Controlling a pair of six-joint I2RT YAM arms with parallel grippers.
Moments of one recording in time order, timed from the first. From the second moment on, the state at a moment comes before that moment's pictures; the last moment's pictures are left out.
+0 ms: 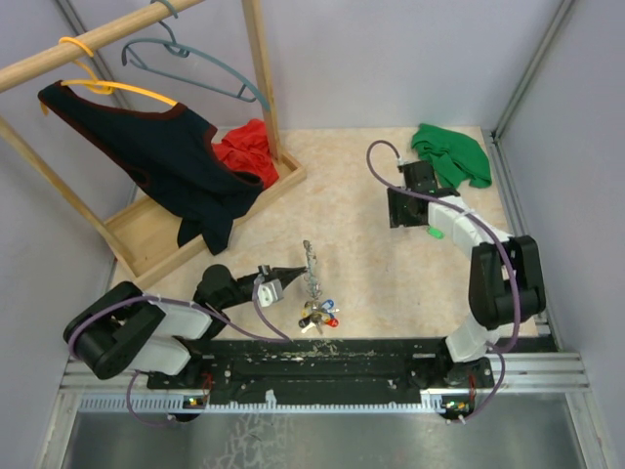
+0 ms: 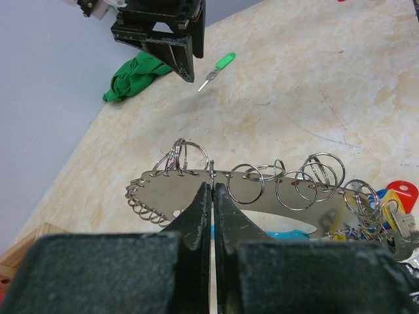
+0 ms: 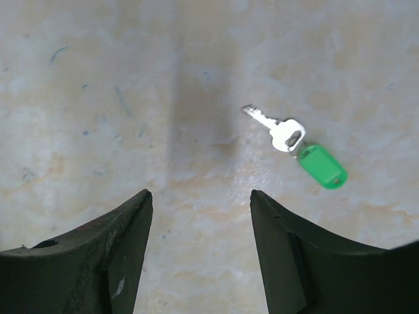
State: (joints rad) left arm -0.70 1.37 0.14 1.30 0.58 0.52; right arm 0.26 1.59 1.10 -0.48 0.11 0.11
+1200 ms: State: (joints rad) left arm -0.70 1.35 0.14 1.28 0.58 0.50; right arm 0.29 1.74 1.10 -0.56 -0.08 0.16
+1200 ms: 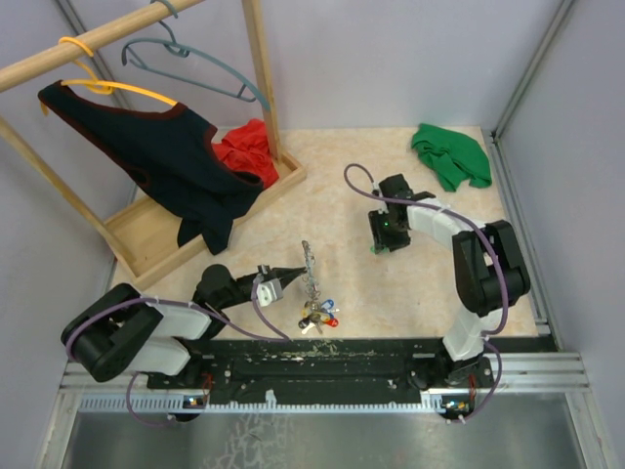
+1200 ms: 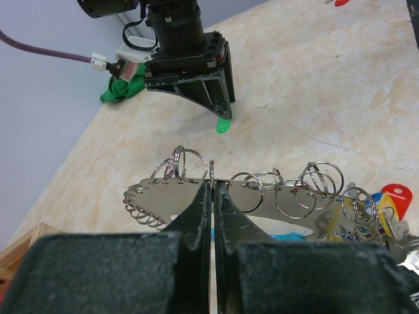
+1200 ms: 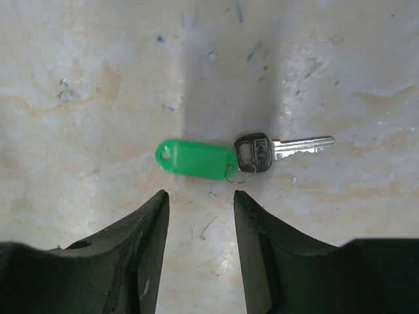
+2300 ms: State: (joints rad) left arm -0.70 1.32 0.16 1.21 0.58 0.46; right arm 0.38 1.74 1.14 -0.56 0.19 0.35
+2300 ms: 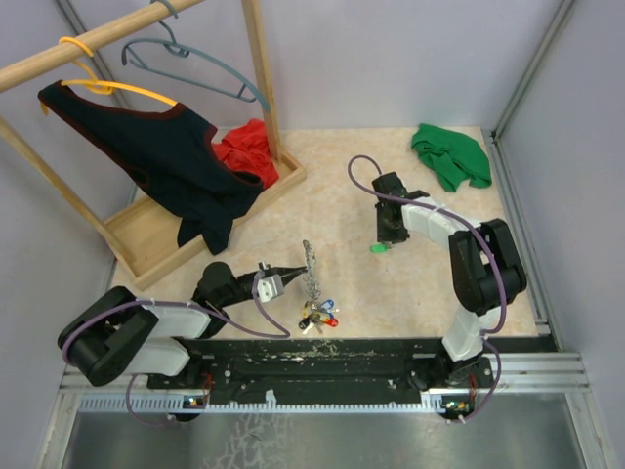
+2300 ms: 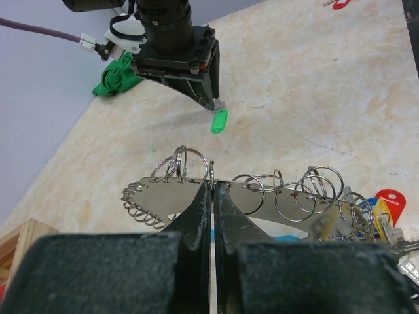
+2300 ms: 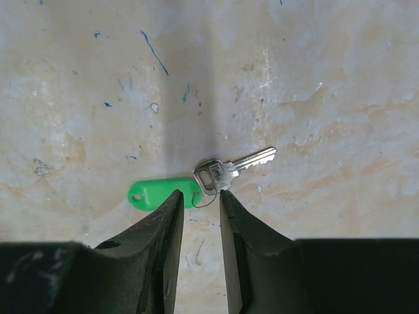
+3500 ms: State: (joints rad) left arm -0.70 1.29 0.16 1.17 0.58 0.46; right arm 0.38 1.58 1.11 -0.73 0.21 0.24
